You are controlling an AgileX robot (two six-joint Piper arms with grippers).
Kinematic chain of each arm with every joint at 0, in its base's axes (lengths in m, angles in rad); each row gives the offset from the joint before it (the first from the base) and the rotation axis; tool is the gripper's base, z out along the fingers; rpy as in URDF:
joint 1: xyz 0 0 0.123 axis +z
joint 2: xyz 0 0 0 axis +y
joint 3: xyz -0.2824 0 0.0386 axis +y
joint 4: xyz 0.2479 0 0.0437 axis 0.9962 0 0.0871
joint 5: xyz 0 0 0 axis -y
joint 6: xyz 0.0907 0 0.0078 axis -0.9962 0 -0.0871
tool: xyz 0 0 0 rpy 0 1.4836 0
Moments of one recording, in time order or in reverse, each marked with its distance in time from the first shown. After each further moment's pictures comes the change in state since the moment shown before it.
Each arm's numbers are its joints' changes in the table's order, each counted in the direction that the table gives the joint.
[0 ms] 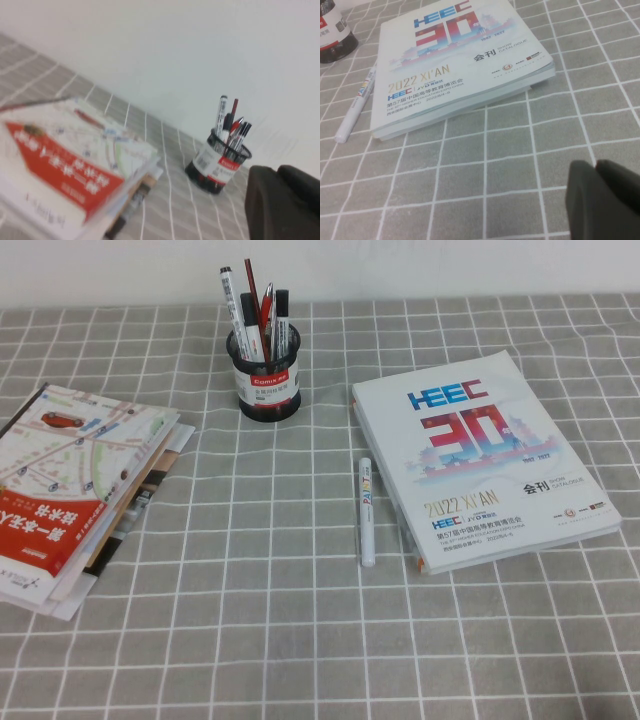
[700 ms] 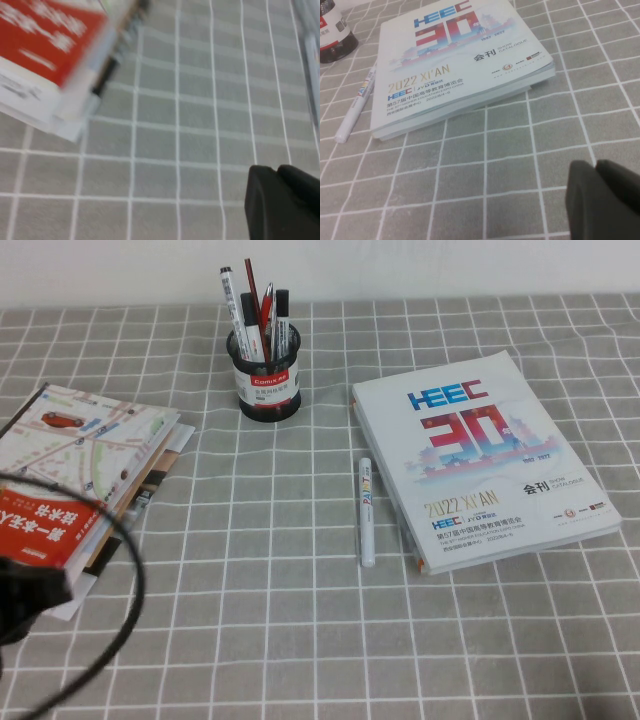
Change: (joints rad) right arm 0.000 0.000 0.000 0.000 0.000 0.000; left arm -0.025 0.780 -0.658 -0.270 -0.710 -0.463
